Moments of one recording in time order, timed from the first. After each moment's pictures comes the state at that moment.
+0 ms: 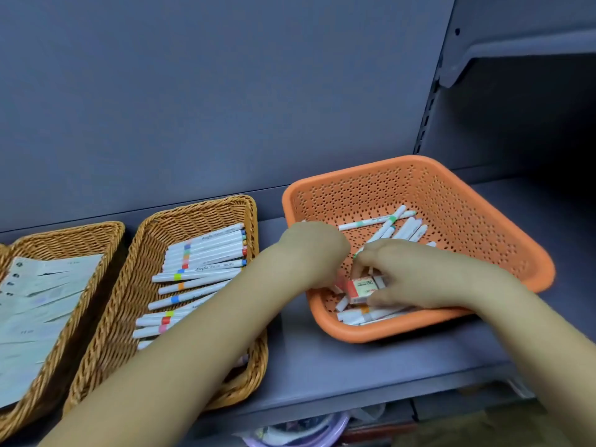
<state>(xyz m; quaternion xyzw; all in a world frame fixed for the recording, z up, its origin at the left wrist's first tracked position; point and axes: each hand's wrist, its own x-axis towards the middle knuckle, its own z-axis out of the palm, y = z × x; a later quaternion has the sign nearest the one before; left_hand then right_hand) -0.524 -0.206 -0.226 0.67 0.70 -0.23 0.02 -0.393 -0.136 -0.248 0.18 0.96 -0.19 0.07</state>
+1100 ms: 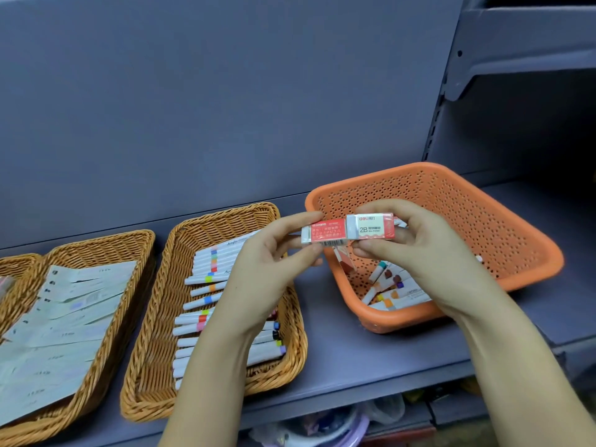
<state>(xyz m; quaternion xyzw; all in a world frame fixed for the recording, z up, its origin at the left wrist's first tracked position) -0.558 -0.308 -0.226 0.45 0.56 0.62 0.31 -0.404 -0.202 -0.221 0.23 0.68 -0.61 -0.34</state>
